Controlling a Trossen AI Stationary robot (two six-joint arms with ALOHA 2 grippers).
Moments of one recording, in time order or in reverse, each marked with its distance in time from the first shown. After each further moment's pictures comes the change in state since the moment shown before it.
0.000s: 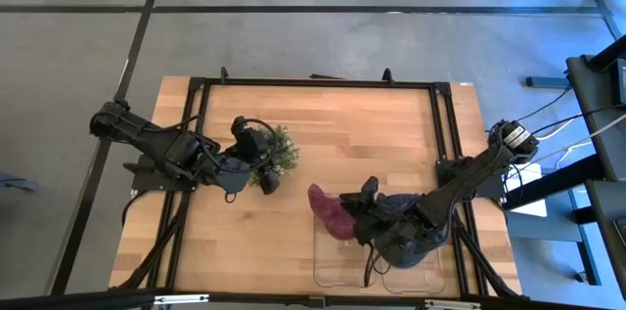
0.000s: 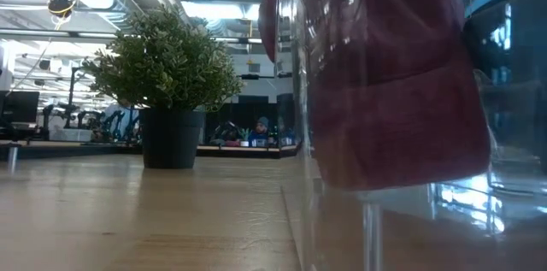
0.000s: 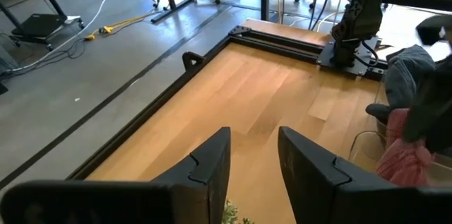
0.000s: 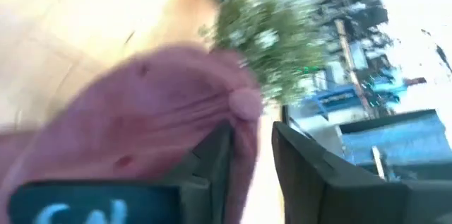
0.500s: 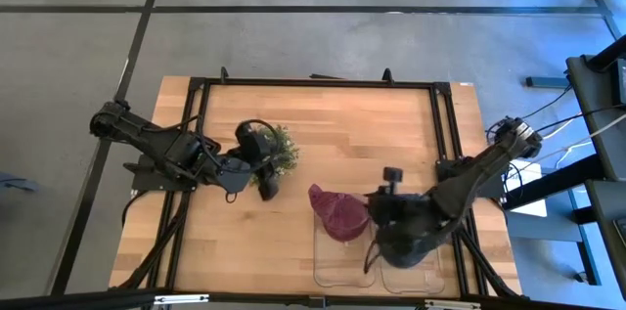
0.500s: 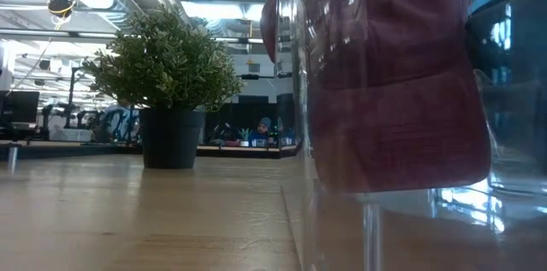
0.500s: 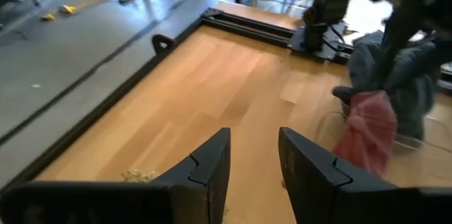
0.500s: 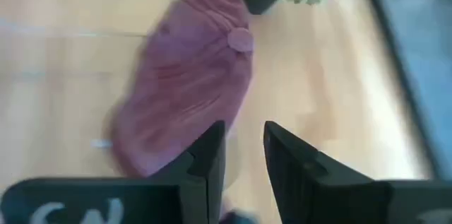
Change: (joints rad) left arm 0.000 0.002 0.000 0.000 0.124 -0.033; right arm 0.008 -0.040 0.268 -0.697 -0.305 0.856
